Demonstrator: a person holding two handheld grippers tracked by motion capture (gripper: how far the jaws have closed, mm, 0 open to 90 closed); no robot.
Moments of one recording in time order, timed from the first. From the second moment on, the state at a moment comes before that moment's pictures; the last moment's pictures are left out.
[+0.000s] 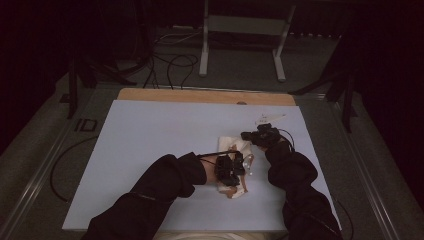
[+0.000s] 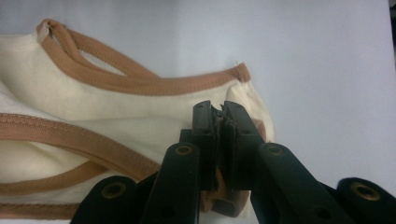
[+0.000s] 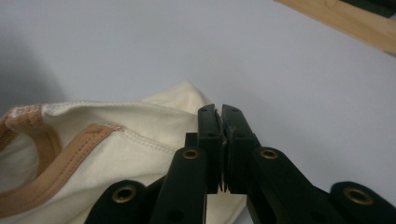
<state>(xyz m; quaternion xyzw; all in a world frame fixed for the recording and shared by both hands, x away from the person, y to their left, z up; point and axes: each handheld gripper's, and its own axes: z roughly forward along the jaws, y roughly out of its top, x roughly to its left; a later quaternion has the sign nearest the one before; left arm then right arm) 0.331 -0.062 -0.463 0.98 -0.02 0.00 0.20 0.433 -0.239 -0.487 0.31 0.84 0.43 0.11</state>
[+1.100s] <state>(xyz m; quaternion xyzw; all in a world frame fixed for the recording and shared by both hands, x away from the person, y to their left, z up) 0.325 -0.028 -0.425 0.95 0.03 0.01 0.31 0.435 -0.278 -0.501 0.35 0.84 0.39 0.12</state>
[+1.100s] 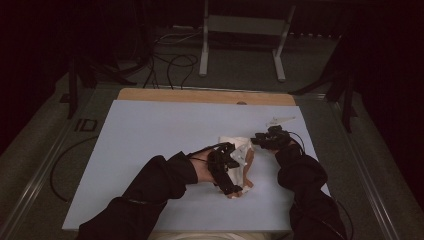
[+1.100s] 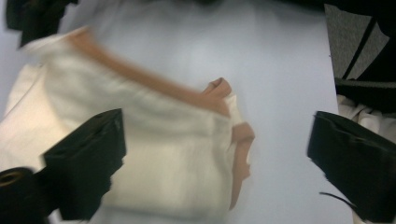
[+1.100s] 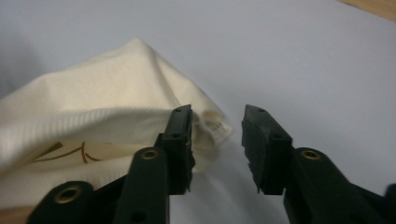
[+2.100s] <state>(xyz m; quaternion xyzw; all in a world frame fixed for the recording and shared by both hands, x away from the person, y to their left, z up) 0.321 0.112 -0.472 0.90 0.19 0.04 0.38 0.420 -0.242 -0.459 0.36 0.85 0.38 0.11</state>
